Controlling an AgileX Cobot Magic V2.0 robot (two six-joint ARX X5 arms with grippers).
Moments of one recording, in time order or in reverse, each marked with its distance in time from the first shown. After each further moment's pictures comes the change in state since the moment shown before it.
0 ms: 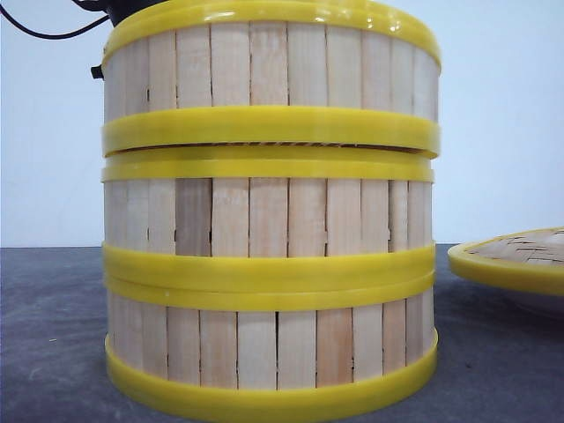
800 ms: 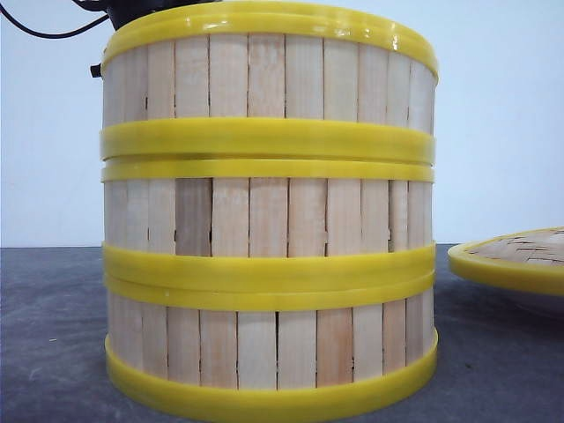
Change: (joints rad) left arm 0.000 0.000 0.000 0.006 -0.021 -0.004; right arm 0.000 0.000 0.000 0.000 0.000 0.000
